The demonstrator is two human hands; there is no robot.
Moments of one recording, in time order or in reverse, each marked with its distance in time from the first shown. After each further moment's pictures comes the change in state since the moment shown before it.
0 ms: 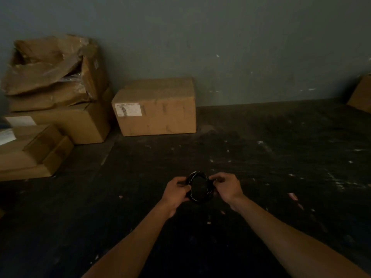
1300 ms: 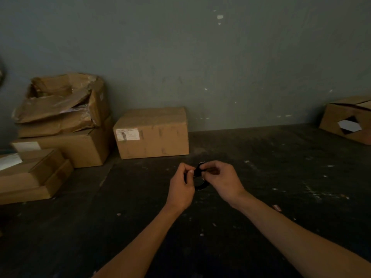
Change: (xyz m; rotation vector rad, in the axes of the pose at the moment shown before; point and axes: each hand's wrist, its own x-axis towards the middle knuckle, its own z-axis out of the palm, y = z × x) left_hand -0.093 0.058 0.033 0.253 0.120 0.797; right_hand -0.109 -0.084 -0.056 0.175 0.025 -0.459
